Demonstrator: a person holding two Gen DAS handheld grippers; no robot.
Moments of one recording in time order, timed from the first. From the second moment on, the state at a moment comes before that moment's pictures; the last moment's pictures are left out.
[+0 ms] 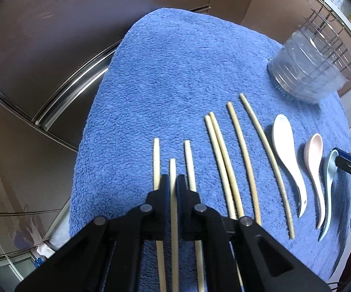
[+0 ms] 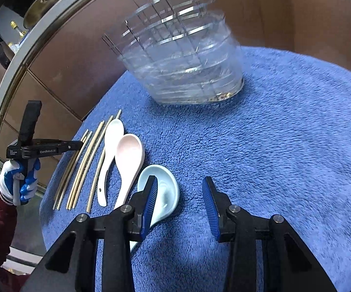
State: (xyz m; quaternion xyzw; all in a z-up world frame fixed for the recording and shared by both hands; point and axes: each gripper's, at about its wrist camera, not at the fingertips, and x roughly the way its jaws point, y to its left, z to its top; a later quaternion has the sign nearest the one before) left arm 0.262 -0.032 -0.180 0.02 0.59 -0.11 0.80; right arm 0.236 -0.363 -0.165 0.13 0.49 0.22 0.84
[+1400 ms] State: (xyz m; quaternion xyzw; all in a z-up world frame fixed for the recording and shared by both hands) left arm 0.295 -0.165 0.051 -0.16 0.07 -0.10 0.98; right arm 0.270 -0.347 0.018 -0.02 0.11 -0.04 0.99
